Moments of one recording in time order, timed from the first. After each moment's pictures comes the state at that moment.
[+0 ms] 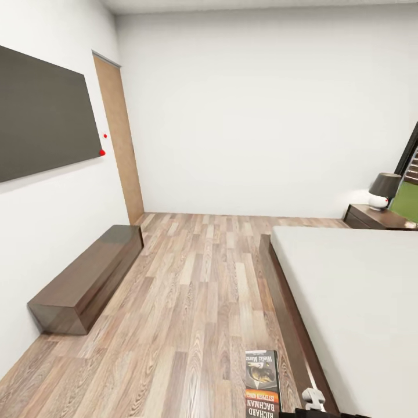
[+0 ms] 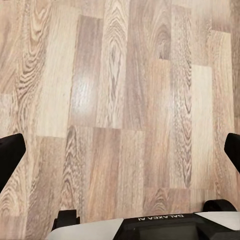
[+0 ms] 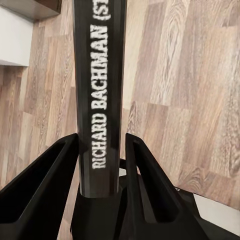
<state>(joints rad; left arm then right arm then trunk) -0.32 0.02 -0.08 -0.14 0.18 -0.20 -0.19 -0.53 -0.23 0.04 0.01 -0.18 0.10 0.89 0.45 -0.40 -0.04</state>
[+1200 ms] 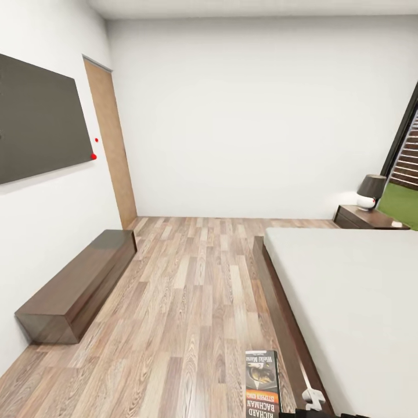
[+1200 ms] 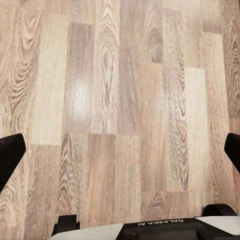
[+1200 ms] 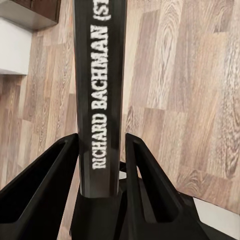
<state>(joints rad) -0.32 0.02 -0.08 -0.14 0.18 -0.20 -0.19 -0.53 -0.23 0.04 0.01 -0.18 0.10 0.89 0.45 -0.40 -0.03</state>
